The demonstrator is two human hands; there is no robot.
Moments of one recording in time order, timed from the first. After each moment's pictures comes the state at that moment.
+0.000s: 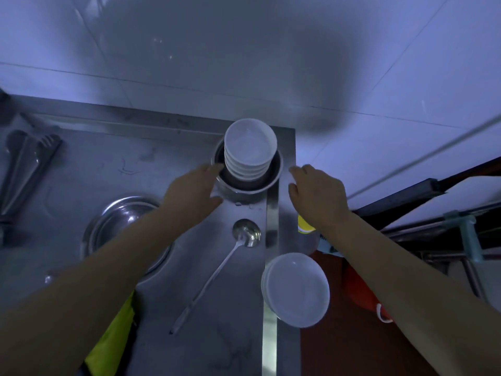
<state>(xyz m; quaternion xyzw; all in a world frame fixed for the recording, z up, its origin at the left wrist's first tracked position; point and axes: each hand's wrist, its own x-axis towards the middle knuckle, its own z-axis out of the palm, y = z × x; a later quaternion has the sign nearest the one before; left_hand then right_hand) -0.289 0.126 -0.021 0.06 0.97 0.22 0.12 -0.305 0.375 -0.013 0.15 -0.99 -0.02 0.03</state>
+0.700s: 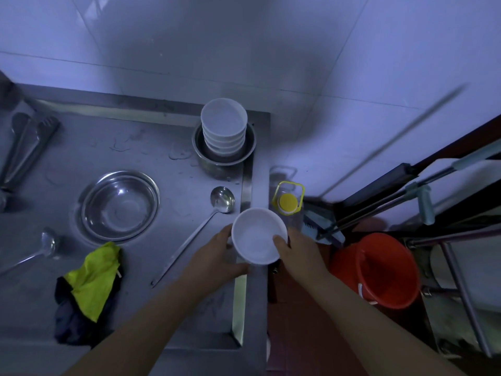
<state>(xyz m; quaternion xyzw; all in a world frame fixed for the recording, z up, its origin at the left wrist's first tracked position) -0.098 0.235 -0.052 -0.03 0.87 0.44 0.23 -0.120 0.435 -0.039 -0.03 -0.94 0.29 -0.15</state>
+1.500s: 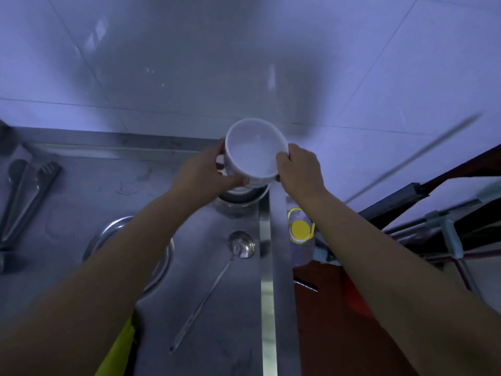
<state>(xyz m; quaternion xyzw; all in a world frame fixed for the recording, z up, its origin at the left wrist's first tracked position) -0.317 0.154 0.044 0.04 0.90 0.43 0.06 -0.340 0.345 0.039 -0.05 -0.95 0.30 0.01</state>
